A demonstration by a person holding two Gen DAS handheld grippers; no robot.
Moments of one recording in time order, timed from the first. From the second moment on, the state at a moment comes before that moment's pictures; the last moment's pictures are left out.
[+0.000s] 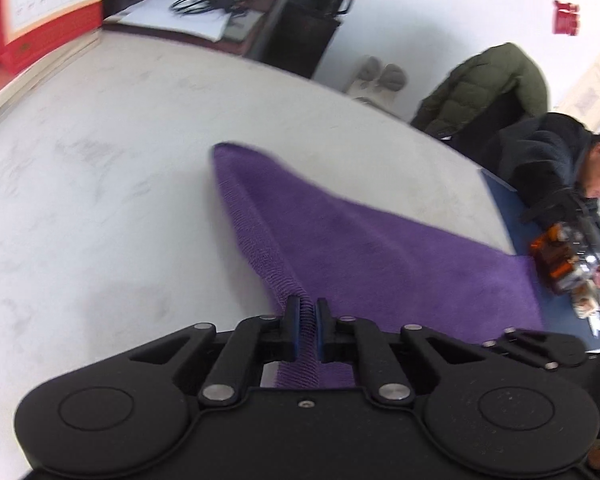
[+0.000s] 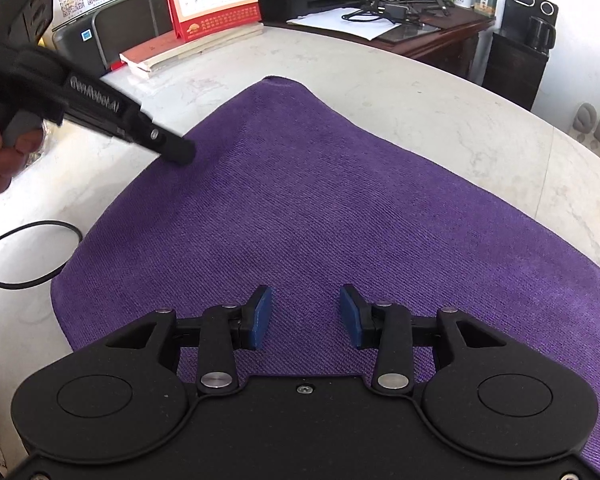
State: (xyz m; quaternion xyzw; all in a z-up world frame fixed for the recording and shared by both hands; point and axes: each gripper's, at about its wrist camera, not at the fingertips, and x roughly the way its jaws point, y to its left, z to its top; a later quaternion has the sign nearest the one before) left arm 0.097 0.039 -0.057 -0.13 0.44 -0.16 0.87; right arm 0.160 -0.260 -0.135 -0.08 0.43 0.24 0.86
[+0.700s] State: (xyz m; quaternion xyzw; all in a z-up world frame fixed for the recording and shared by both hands) left arm 0.134 0.060 -0.065 -0.07 0.43 -0.06 0.90; right arm 0.158 -0.264 -0.133 -0.07 0.43 0.25 0.87
